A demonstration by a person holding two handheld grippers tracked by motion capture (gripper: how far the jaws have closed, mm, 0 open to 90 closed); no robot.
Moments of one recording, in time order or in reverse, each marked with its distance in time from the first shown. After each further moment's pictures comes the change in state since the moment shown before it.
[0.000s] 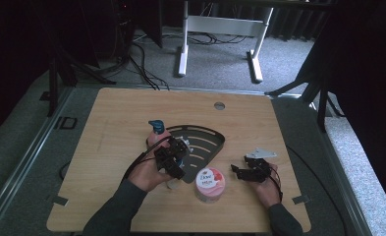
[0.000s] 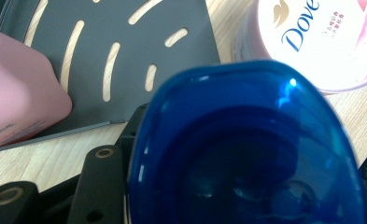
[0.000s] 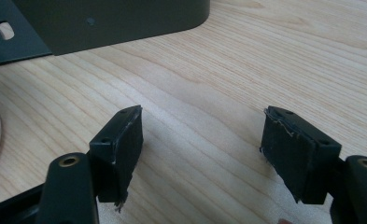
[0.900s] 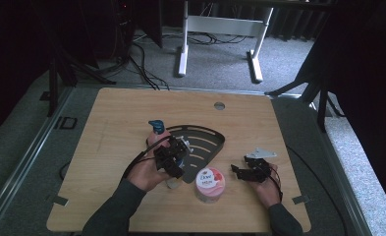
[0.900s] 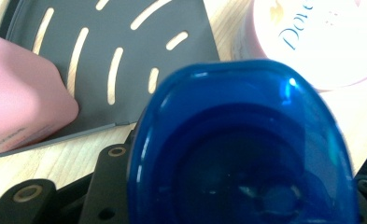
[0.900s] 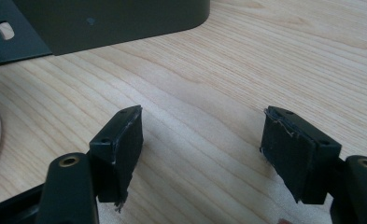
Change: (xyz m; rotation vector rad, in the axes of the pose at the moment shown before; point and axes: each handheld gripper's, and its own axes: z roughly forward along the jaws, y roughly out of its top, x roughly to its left) left arm -0.001 0.001 -0.008 -0.019 0.016 0.038; right arm 0.000 0.000 0.000 0.000 0.000 -0.001
